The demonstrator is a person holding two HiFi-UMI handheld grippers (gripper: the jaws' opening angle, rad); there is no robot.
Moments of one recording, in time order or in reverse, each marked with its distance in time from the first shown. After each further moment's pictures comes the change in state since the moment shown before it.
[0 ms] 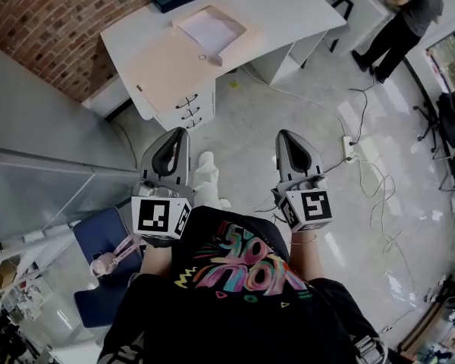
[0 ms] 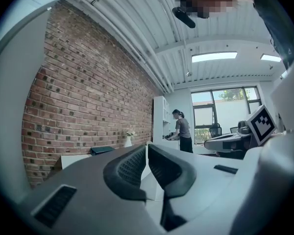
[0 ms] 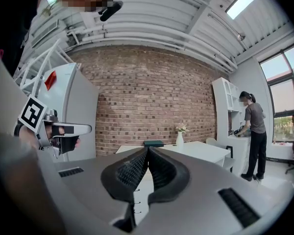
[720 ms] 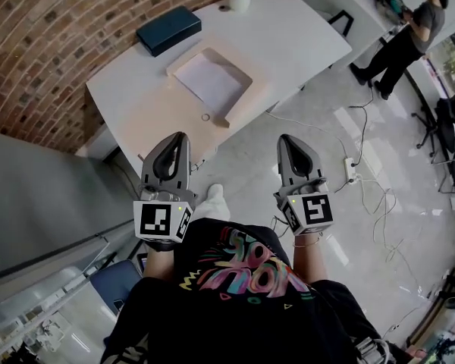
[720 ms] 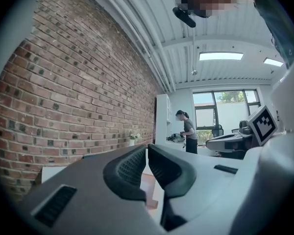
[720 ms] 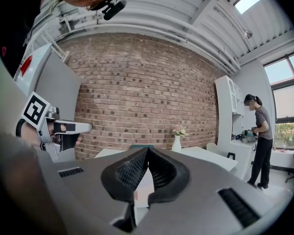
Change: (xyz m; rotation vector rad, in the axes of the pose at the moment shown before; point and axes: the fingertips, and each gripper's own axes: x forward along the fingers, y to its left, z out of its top) left arm 0.230 0.158 0.017 -0.022 -0.004 -0.061; right arm 0.250 -0.069 0.037 -0.032 0.070 -0.084
